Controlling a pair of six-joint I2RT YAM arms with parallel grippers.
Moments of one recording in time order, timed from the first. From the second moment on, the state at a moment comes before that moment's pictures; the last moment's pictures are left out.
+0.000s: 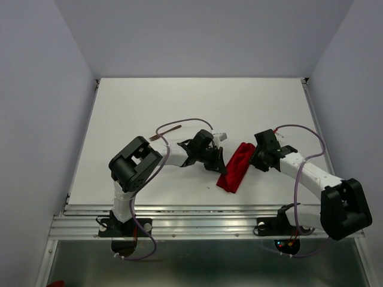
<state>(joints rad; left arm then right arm) -0.85 1.93 1.02 0.17 0.54 -0.65 0.35 1.26 0.68 -0.50 0.22 0.86</state>
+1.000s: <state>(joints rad) -0.75 2.07 1.27 0.18 0.64 -0.70 0.35 1.51 0.96 -0.52 0.36 0.73</state>
